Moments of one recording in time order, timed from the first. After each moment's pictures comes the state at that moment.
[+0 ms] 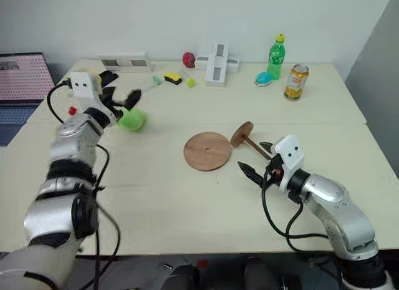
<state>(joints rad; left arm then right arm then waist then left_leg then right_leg) -0.80 0.61 0.13 0.57 -0.29 0.21 -0.82 -0.34 -0.66 -0.02 -0.47 0.45 0.76 0.53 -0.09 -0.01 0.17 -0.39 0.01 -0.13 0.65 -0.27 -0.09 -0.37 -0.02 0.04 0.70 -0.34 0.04</state>
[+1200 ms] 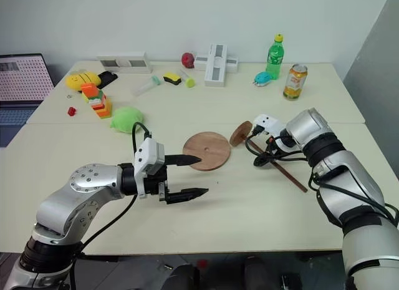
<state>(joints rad) -0.32 0.68 -0.06 -0.44 -0.53 0.61 -0.96 -1.21 -0.55 0.63 0.79 0.01 0.85 1.24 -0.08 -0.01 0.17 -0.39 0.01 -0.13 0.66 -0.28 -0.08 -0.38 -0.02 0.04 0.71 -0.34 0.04</state>
